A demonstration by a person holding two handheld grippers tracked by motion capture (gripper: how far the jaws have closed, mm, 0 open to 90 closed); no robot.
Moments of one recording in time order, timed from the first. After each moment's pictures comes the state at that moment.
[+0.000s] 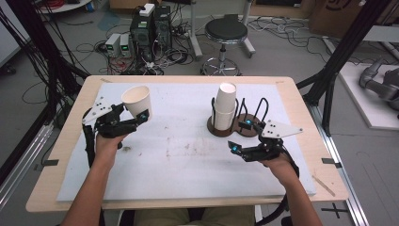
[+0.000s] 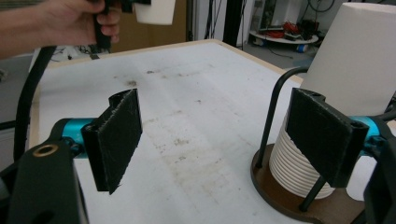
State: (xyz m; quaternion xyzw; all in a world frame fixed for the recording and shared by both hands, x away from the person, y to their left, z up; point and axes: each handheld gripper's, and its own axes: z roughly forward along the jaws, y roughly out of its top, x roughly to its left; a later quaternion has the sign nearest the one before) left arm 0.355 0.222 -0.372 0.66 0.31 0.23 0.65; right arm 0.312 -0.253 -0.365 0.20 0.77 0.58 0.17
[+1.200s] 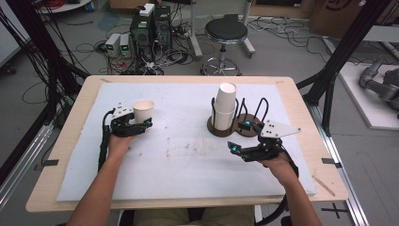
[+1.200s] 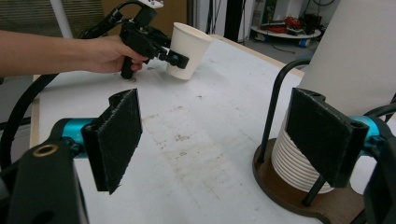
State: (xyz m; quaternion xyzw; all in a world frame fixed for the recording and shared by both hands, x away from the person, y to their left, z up) left arm 0.407 0.215 -0.445 0.74 0.42 0.24 0.47; right arm 0.314 -0.253 -0.369 0.21 0.78 0.57 0.16
